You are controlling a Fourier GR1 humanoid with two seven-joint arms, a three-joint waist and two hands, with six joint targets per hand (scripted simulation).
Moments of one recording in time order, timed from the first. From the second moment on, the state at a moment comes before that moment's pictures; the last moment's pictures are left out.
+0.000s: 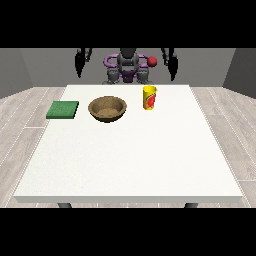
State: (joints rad) left arm -0.02 0.09 0.00 -1.54 0.02 0.03 -0.02; right arm 0.00 -0.11 -0.01 -1.57 -0.02 -0.01 0.01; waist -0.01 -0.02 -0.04
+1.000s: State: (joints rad) left arm -0.08 0.14 0.13 -1.71 0.18 -0.04 0.06; right arm 0.01 -0.24 -0.21 -1.67 -0.25 0.20 0.03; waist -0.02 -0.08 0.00
